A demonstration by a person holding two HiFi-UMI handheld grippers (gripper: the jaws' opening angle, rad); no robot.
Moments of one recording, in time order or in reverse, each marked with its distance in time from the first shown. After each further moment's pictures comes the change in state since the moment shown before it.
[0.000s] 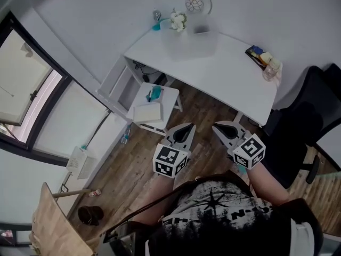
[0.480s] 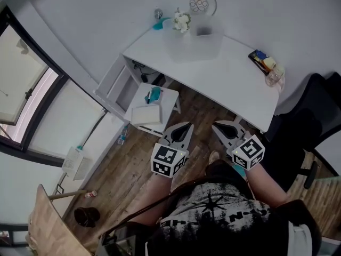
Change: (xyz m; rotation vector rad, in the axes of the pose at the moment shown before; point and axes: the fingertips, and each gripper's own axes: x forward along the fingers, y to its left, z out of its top) left arm 0.012 0.045 0.001 -0.011 -0.011 0.007; right arm 0.038 -0.020 0.009 -0.020 -0.001 -0.029
